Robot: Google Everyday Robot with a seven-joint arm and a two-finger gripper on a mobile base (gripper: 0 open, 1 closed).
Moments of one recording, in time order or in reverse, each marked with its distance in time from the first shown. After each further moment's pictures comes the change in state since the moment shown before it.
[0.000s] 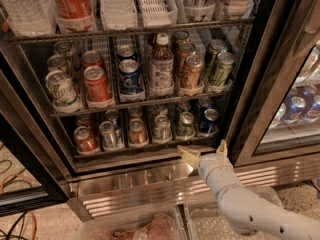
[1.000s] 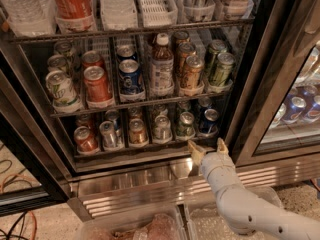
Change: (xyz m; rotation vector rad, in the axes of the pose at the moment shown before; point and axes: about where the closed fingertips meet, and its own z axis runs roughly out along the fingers) arm -0.005 -0.015 0.001 0.066 -0.030 0.015
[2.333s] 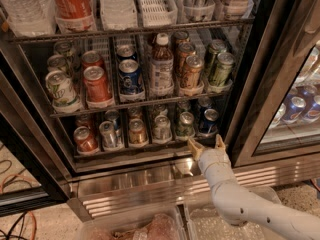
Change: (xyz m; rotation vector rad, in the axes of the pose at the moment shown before) arm 0.015 -0.008 0.036 0.020 -0.044 -0.023
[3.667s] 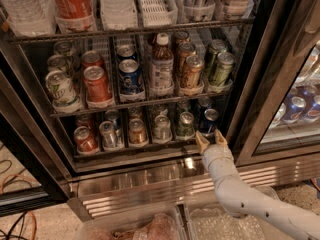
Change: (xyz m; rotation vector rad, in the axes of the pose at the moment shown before) arm 0.000 -0.022 0.027 0.015 -0.051 -0.009
